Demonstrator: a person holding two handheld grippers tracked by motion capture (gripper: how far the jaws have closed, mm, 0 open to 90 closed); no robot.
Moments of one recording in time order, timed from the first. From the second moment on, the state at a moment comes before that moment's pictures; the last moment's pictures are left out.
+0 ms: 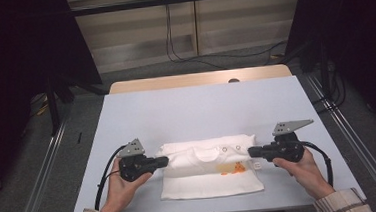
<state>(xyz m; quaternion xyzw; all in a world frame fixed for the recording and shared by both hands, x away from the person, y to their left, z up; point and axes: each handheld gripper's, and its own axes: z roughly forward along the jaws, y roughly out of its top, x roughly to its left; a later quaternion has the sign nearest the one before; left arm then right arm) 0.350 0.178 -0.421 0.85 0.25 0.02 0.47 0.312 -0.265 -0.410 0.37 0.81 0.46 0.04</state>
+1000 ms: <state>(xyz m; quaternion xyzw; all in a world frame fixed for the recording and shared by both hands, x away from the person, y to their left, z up) 0.339 0.174 -0.441 0.88 0.24 -0.02 0.42 0.298 -0.255 -0.437 0.36 0.84 0.40 0.00</state>
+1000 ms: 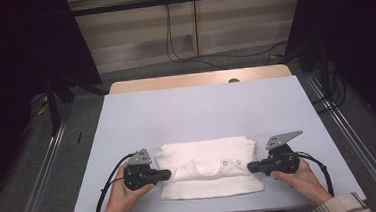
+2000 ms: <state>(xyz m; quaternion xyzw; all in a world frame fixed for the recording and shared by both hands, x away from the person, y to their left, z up) 0.323 0.178 -0.443 0.88 0.22 -0.04 0.42 0.279 -0.250 -0.440 0.35 0.85 0.38 0.02</state>
